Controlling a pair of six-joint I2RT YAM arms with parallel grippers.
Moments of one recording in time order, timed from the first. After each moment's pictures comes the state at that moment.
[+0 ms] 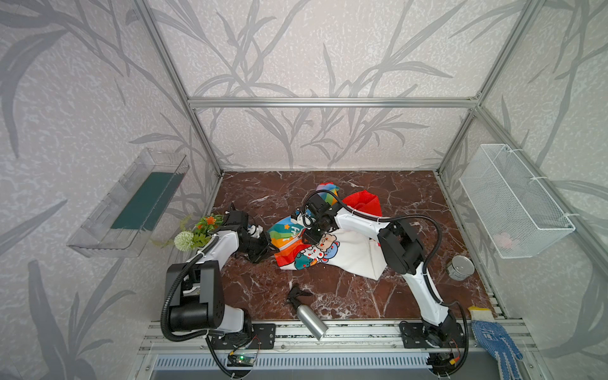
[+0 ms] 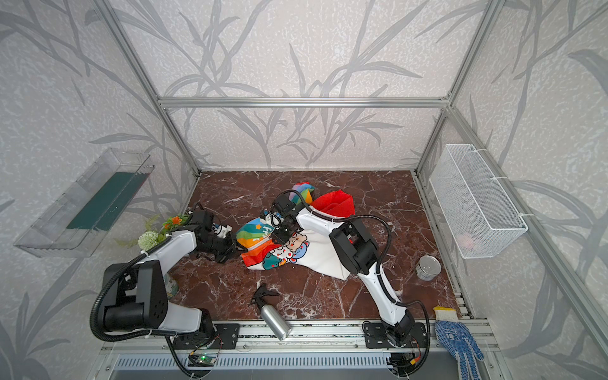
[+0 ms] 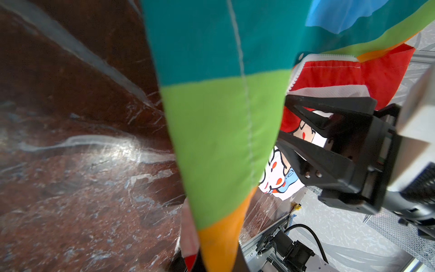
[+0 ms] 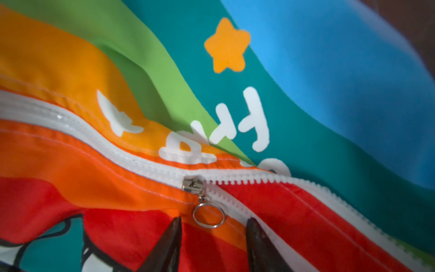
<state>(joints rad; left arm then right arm) 0.10 1.45 0.80 -0.70 0.67 -0.48 0.78 2.32 1.82 -0.62 -0.33 -0.25</state>
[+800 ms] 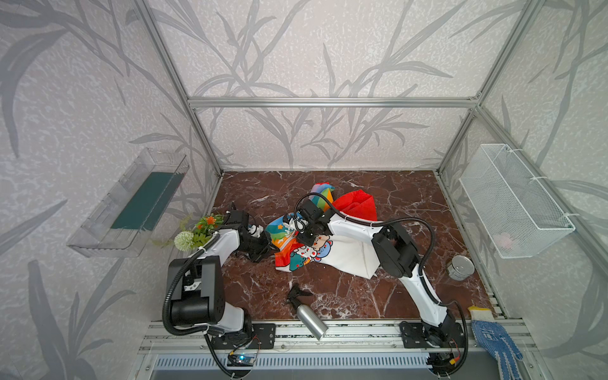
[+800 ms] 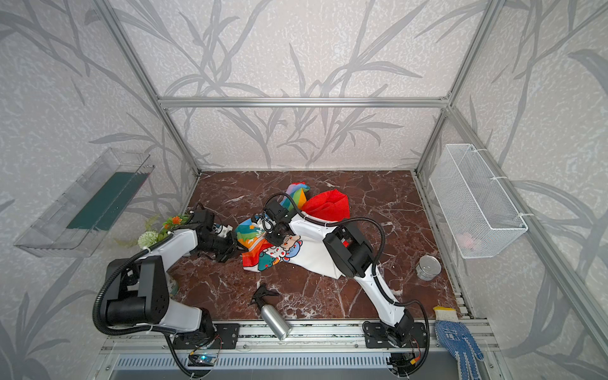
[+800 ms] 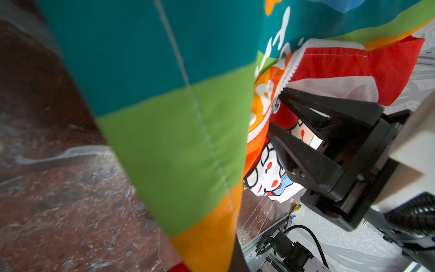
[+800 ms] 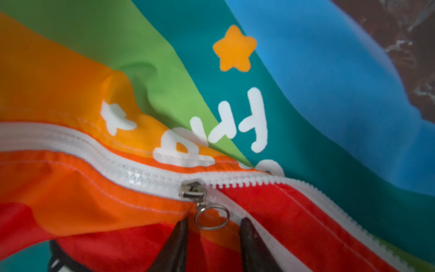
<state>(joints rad) 0.10 1.48 0.80 -0.68 0.67 -0.48 0.86 2.34 1.82 -0.50 -0.19 -0.29</state>
